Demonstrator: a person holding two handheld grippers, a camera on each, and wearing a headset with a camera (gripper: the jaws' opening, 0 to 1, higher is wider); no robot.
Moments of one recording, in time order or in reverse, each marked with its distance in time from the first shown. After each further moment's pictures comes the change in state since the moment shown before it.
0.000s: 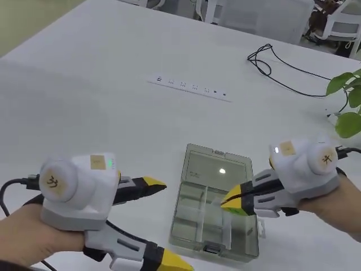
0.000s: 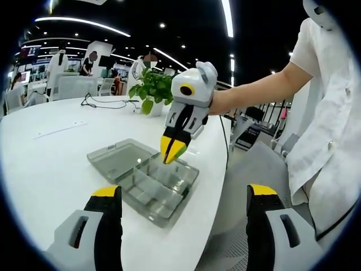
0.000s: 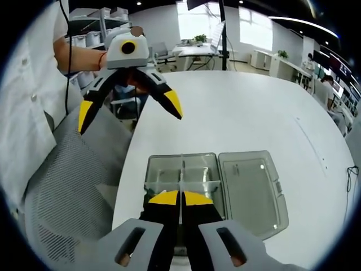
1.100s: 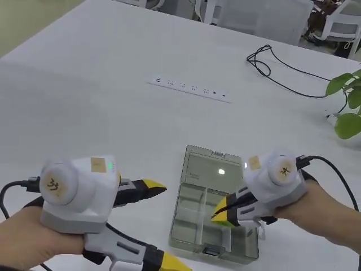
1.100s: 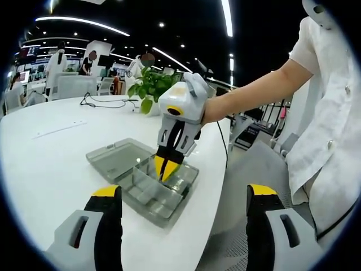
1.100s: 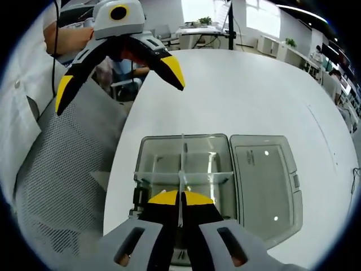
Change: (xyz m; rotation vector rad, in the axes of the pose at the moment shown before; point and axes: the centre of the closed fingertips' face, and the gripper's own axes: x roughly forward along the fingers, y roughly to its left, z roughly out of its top) left arm 0.001 0.000 -0.001 0.001 0.006 -0.008; right arm 0.035 0.000 -0.026 0.000 0.142 0.033
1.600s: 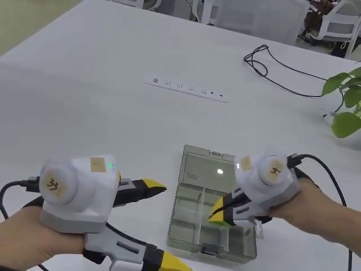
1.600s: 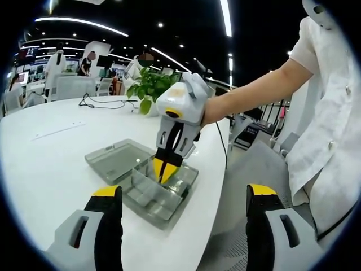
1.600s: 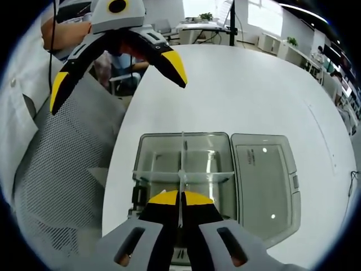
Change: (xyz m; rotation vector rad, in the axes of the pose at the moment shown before) left arm 0.002 -0.001 0.002 0.006 -0.001 -0.005; right arm 0.002 0.000 -0.002 -0.017 0.044 -0.015
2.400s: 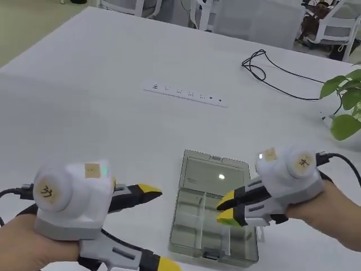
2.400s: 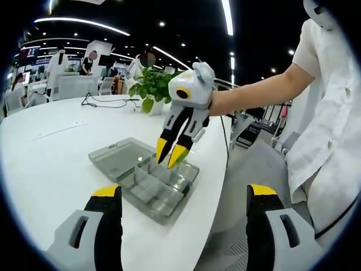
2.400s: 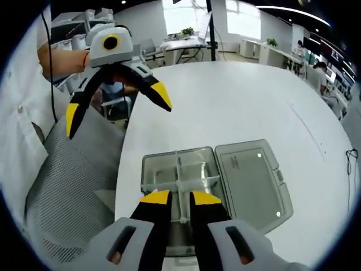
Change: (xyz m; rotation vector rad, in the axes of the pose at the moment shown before) left arm -0.008 0.000 -0.001 -0.001 0.012 0.018; right arm -0.045 -0.003 0.021 0.142 -0.183 -0.067
